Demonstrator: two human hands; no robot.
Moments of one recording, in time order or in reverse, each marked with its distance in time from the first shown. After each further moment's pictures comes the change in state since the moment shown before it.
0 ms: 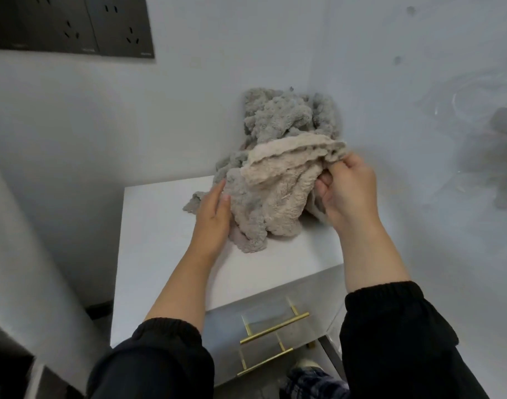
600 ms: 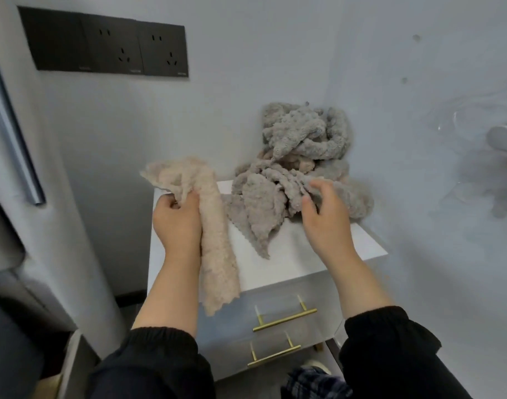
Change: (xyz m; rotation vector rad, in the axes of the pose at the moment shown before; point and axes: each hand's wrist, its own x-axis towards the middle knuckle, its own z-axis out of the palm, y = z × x) left_hand -0.032 0.039 -0.057 -0.212 0.667 -0.209; right_hand -0.047 0.033 -0.013 -0.880 -0.225 -0.428
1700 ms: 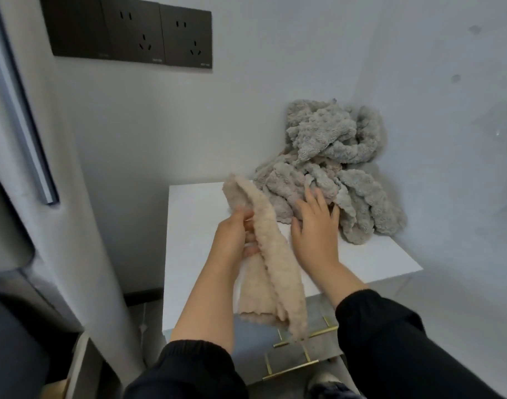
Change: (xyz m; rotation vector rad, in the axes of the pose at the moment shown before) left_hand 0.001 -0.028 0.022 -0.052 -0.538 -0.411; right_hand 0.021 0.062 0.093 -0.557 -0.043 -0.276
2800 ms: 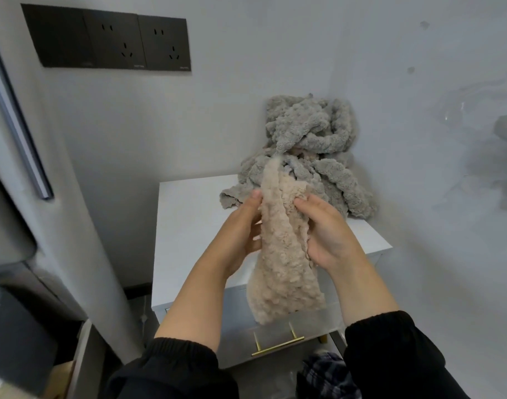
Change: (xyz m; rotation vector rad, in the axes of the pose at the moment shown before) left_hand -0.052 0.006 0.028 0.052 -0.434 0.124; right_hand -0.027 -0.019 -0.117 1.761 -0.375 0.655
